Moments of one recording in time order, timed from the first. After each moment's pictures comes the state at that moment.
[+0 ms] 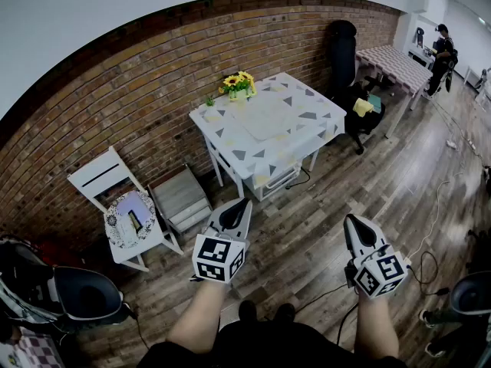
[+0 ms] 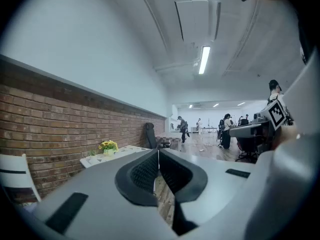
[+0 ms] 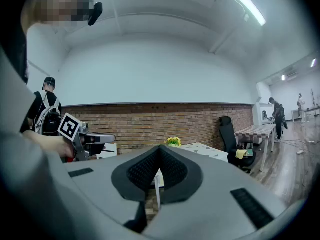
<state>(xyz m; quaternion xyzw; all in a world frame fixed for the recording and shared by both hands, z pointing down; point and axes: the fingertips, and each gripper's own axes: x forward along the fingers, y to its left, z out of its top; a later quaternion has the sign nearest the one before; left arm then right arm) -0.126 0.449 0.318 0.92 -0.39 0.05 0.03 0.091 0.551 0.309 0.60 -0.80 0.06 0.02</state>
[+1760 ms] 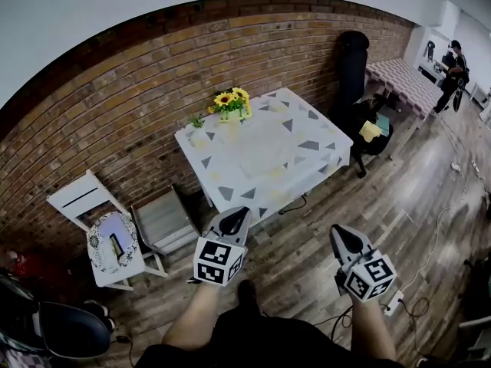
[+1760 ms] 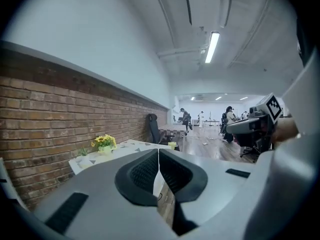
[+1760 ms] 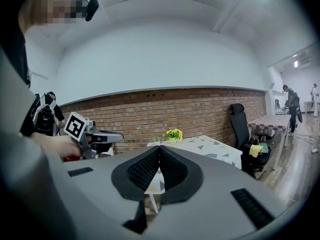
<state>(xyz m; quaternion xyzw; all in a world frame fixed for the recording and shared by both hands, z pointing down) -0.046 0.258 0.363 0.92 -0.39 0.10 0.05 0.149 0.348 0.348 0.55 -0.82 0.11 0.06</state>
